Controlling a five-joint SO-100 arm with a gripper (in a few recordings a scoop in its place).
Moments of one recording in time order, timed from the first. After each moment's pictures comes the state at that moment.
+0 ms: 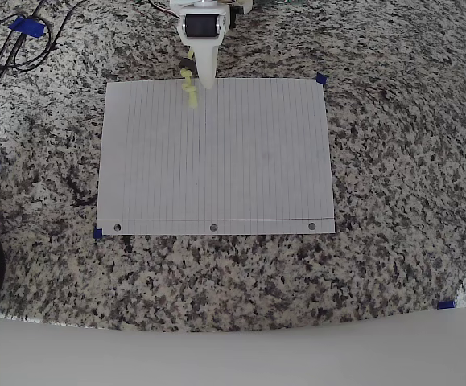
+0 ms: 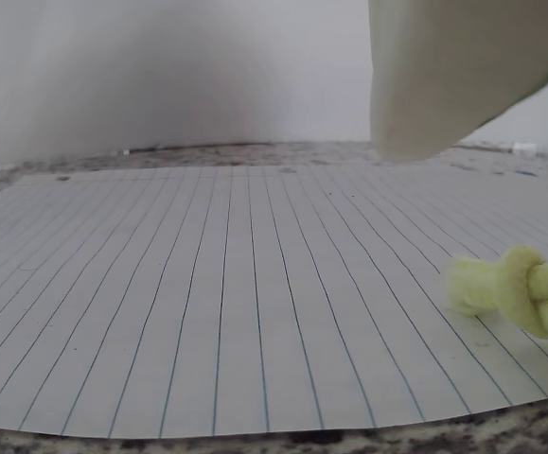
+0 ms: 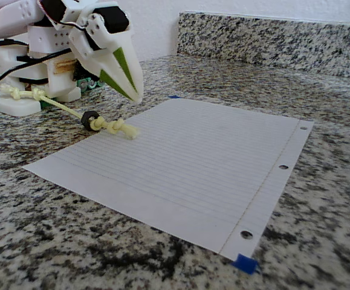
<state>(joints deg) 0.6 195.2 180.8 59.8 -95.2</state>
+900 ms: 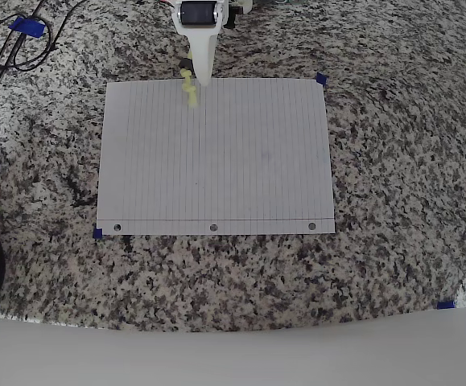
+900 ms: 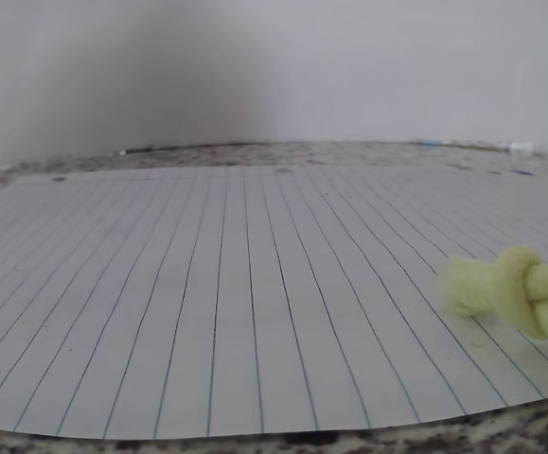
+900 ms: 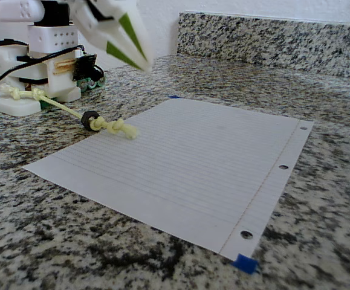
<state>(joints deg) 1.1 181.8 166.8 54.5 -95.2</state>
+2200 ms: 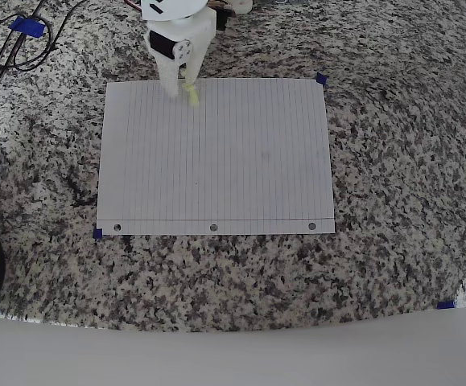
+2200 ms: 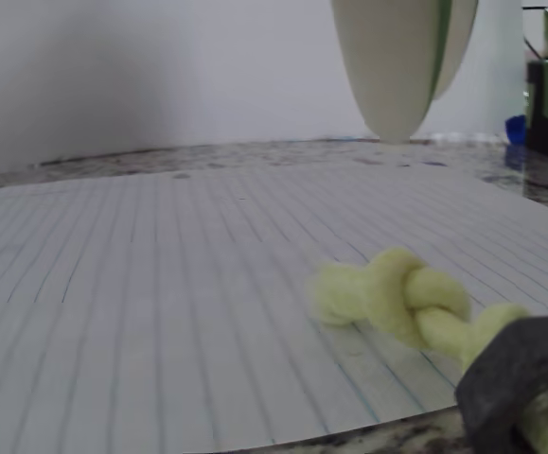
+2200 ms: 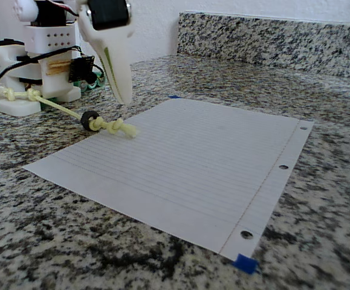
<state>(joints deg) 8.3 136.1 147.3 60.6 -120.1</state>
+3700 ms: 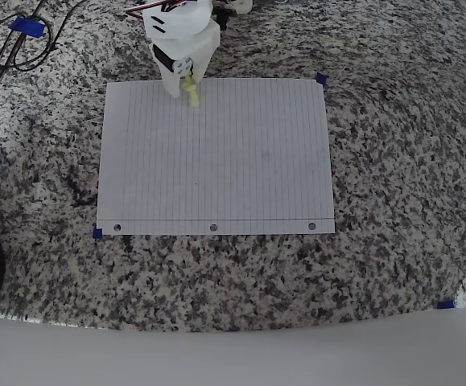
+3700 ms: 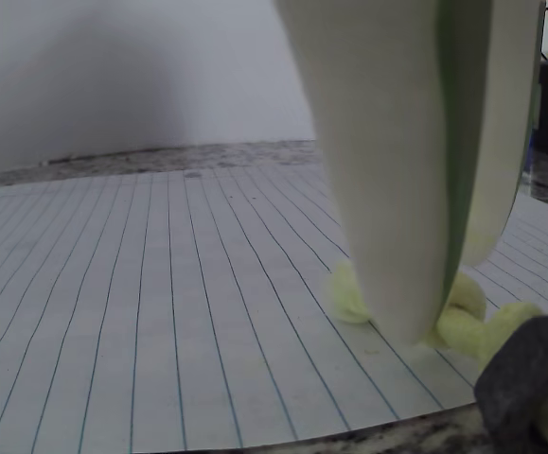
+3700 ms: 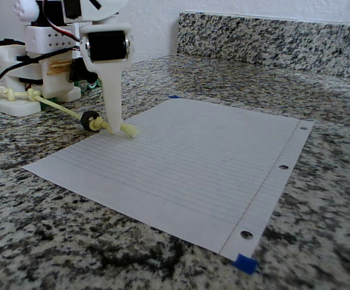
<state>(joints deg) 8.6 121.4 147.0 57.0 -128.4</state>
